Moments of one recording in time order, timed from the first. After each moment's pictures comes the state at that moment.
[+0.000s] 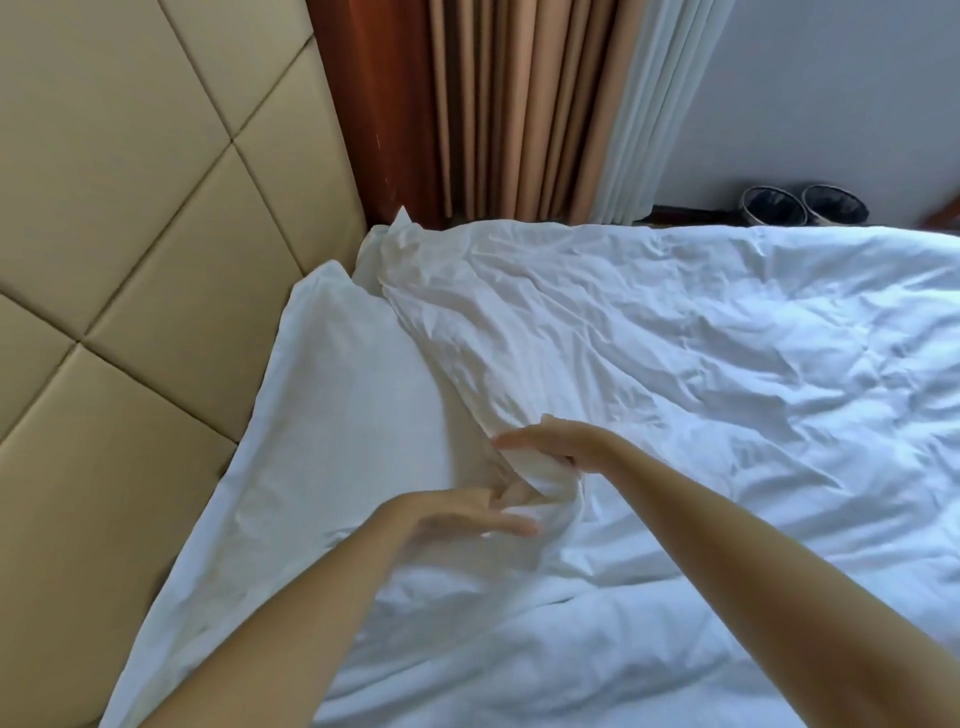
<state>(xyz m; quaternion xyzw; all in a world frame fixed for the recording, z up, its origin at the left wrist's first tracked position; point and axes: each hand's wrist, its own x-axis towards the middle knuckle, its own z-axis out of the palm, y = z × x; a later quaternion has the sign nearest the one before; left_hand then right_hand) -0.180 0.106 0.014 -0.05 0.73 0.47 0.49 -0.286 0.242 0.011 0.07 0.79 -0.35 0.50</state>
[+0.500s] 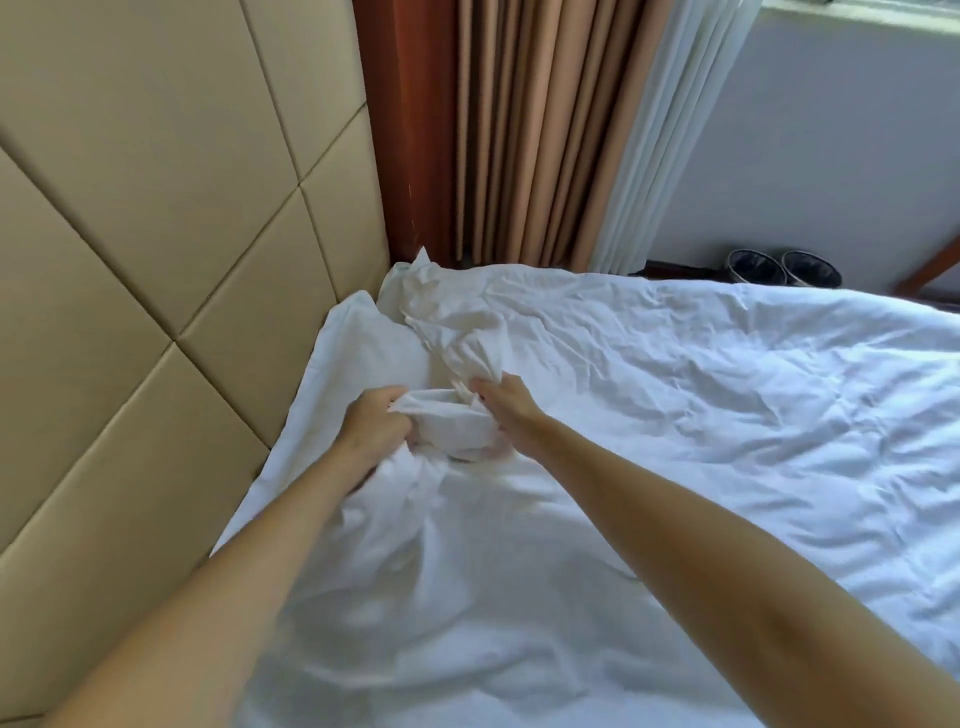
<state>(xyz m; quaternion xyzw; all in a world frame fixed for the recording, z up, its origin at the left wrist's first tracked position) -0.162 0.025 0.107 -0.26 0.82 0.50 0.05 -0.251 0.156 0.086 0.02 0.79 -0.55 0.28</state>
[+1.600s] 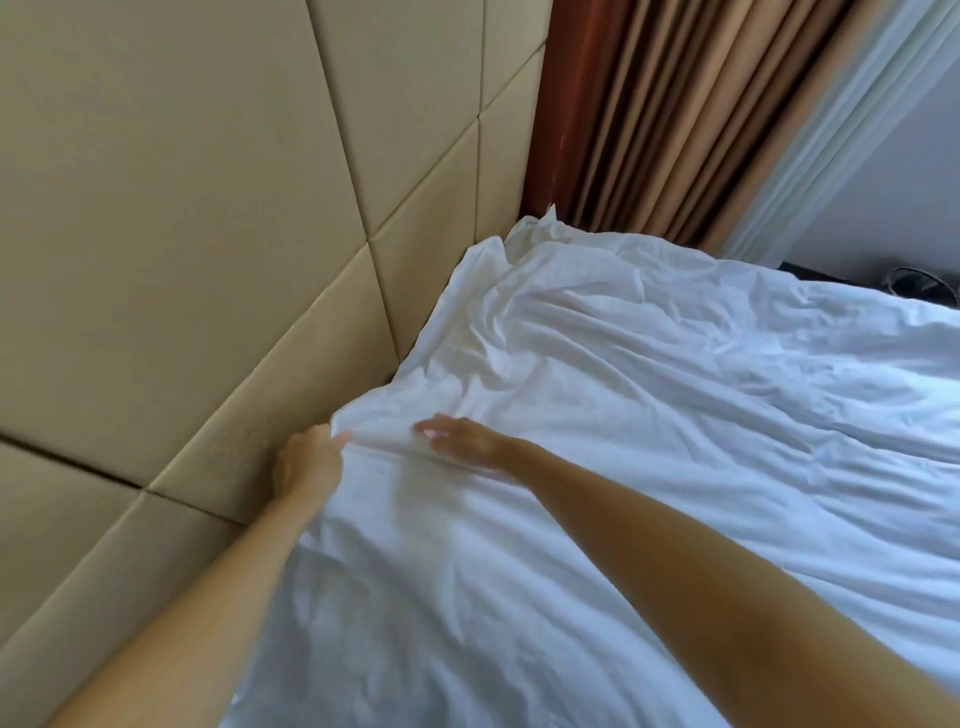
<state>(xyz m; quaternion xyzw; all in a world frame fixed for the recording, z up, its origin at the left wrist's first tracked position) 0.019 -0.098 0.017 -0.48 0.85 0.22 0.05 -0.119 0.043 0.041 -0.33 0.78 -0.24 0.49</state>
